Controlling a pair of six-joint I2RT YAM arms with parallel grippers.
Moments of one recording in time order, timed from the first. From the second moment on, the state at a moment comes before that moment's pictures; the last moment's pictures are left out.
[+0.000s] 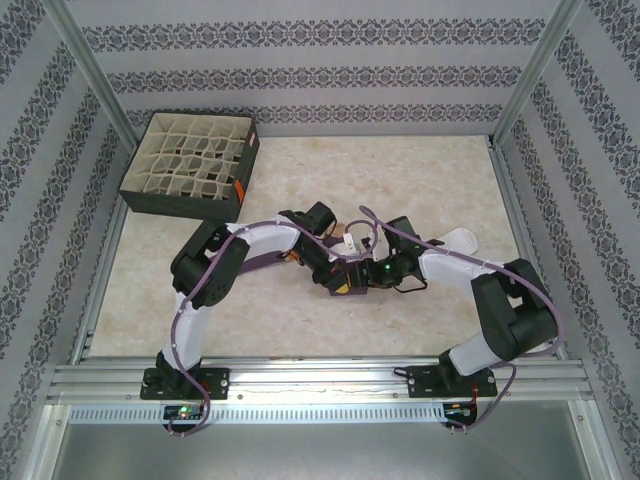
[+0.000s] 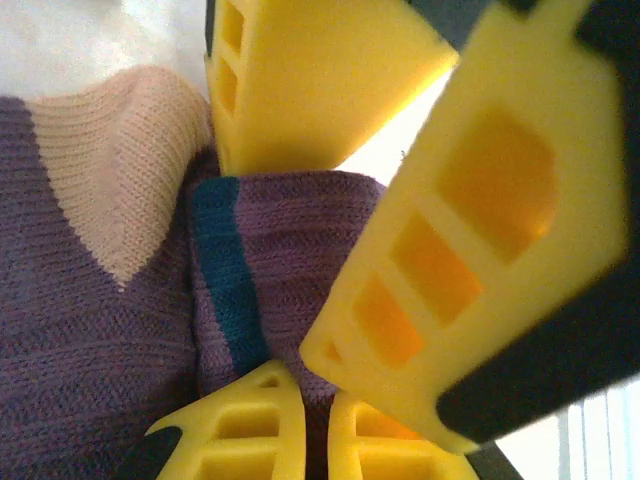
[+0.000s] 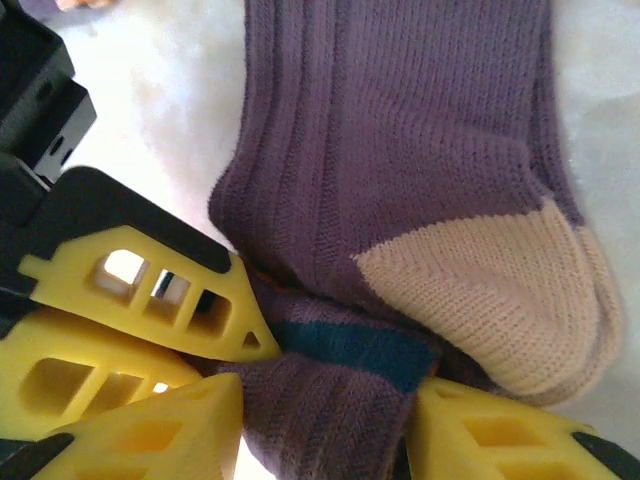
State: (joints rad) left arm -0.66 2.12 1.41 -0.66 0.83 0.44; right arm 0.39 1.53 0.70 -0.34 -0.59 0.33
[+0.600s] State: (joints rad) left arm -0.71 1.75 0.94 -0.19 0.56 0.45; right arm 0.43 1.68 0.85 -0.45 -0.56 0.38
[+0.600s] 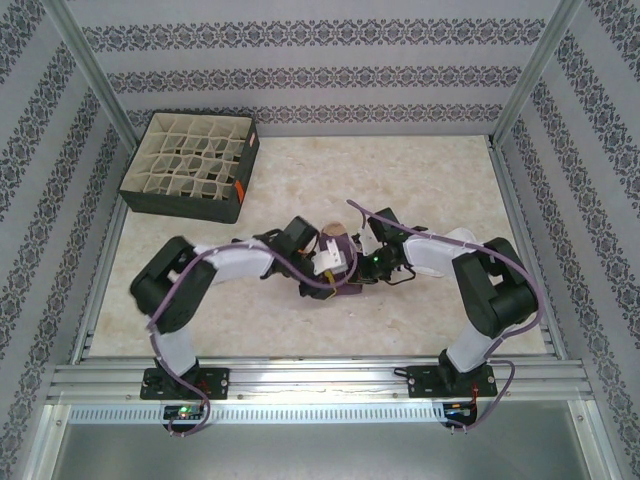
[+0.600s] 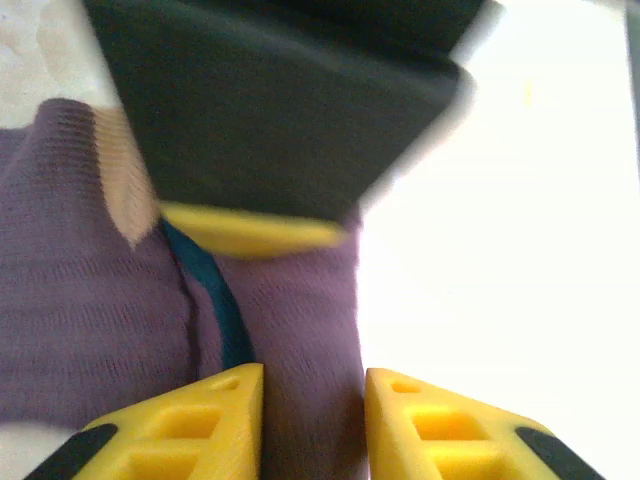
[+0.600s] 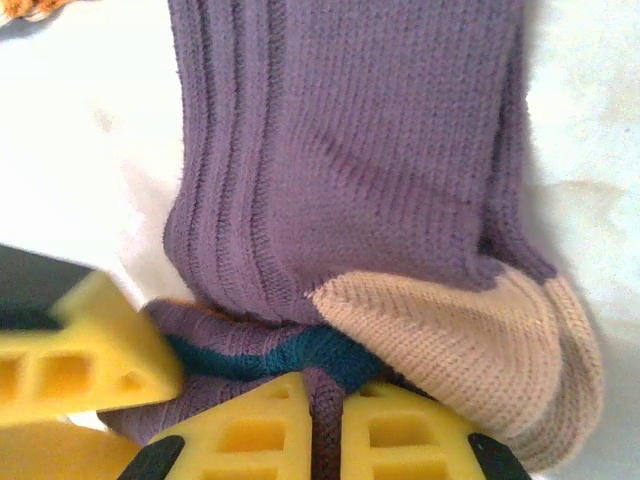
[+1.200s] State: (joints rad) left arm -0.95 1.62 0.52 0.58 0.02 0.83; right arm 0.43 1.73 0.92 -0.54 -0.56 0.38
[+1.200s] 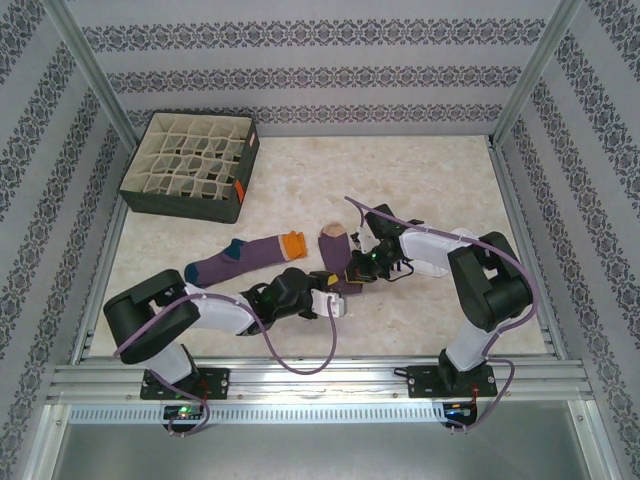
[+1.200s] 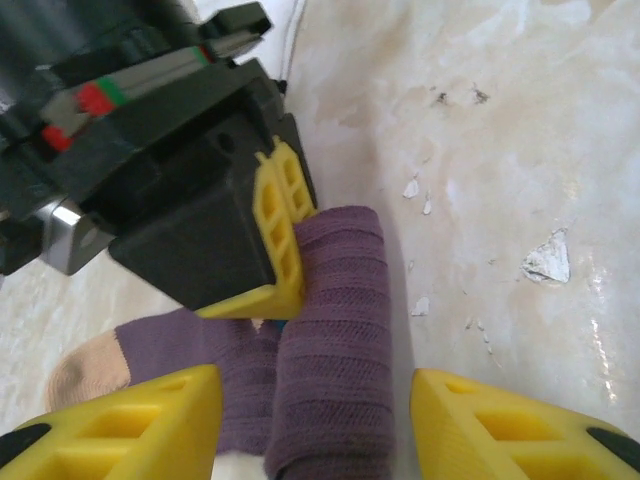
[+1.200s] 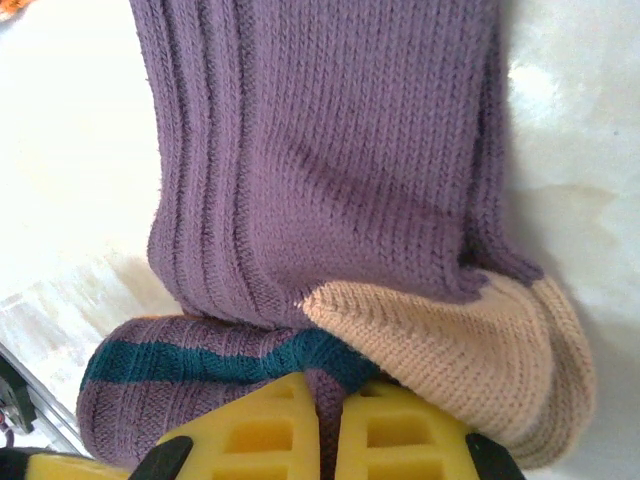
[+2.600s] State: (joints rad) left arm -0.62 1.89 0.98 -0.03 0.73 0.23; right arm 0.40 1.54 0.77 -0.35 -0.55 0.34
